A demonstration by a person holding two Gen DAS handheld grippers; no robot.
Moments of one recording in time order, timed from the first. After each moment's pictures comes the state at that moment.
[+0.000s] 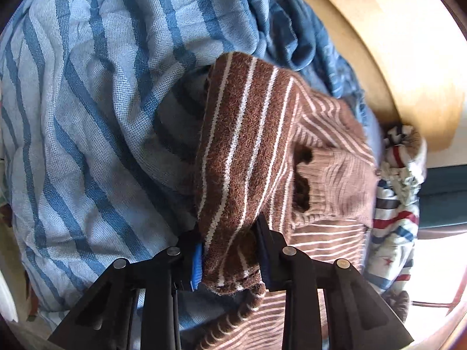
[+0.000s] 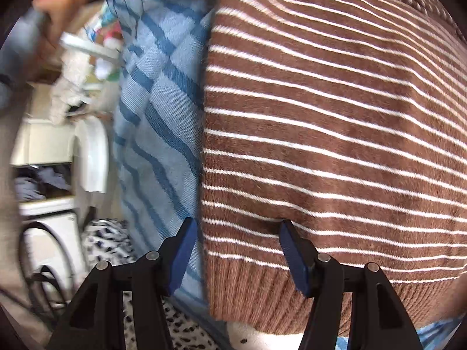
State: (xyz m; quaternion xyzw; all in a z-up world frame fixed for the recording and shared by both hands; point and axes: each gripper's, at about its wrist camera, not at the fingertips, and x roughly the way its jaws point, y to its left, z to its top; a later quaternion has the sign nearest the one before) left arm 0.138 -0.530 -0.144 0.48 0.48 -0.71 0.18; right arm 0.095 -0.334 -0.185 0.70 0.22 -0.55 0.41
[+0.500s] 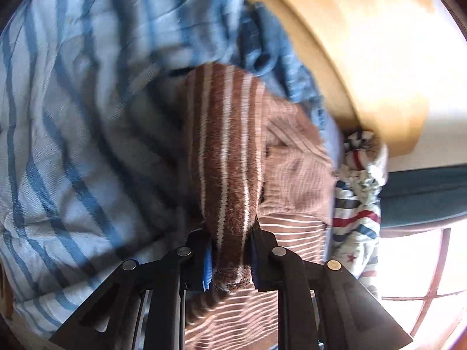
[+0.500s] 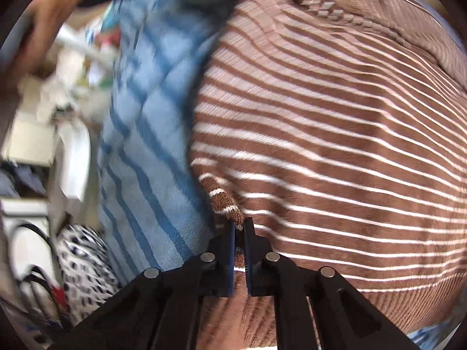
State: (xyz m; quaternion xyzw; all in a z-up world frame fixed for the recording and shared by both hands) left arm 0.111 -0.481 -0.125 0.41 0.52 -0.74 0.12; right arm 0.086 -0.312 -0.163 0.64 0.21 -0.62 0.41
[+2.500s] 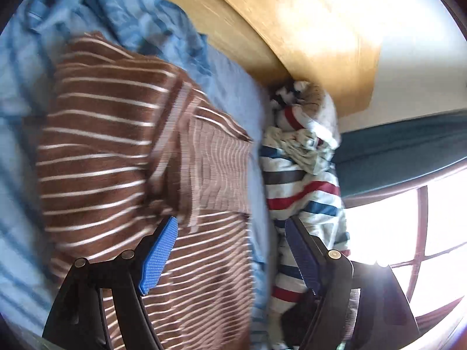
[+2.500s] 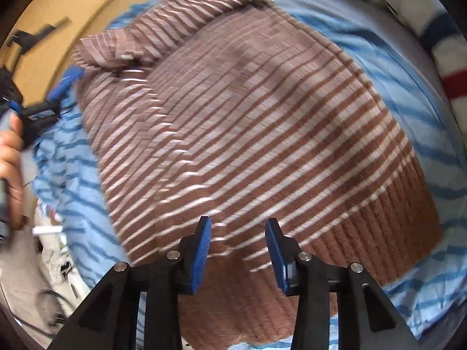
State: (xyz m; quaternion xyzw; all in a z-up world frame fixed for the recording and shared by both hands) left arm -0.054 -0.326 -0.124 0.39 0.48 -0.78 0.05; right arm -0.061 -0.085 -0.157 0.67 -0.05 -0.71 0.20
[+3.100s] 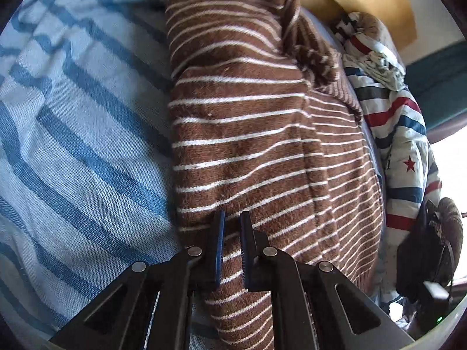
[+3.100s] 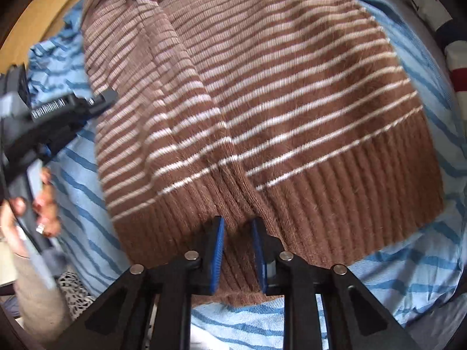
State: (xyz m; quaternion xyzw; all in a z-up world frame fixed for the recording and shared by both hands) left arm 0.033 -0.262 -0.212 0.51 0.37 -0.78 0.06; right arm -0.010 -0.075 -0.175 0.71 0.05 -0.67 0.22
